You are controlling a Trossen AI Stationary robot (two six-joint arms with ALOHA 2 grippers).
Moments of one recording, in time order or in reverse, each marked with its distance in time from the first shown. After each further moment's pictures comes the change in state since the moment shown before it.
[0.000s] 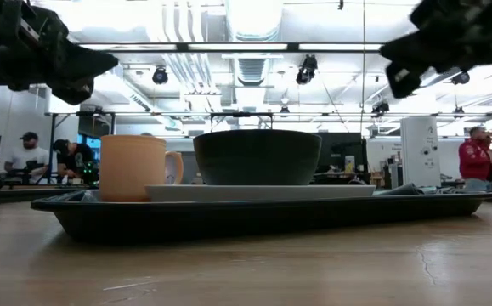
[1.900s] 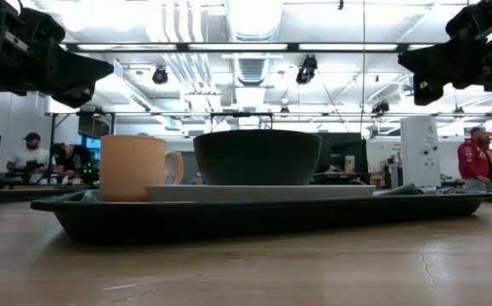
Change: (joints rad) left arm -0.082 0.000 -0.035 -0.011 0.000 0.101; right arm 0.006 -0.474 -0.238 -0.018 0.156 -0.063
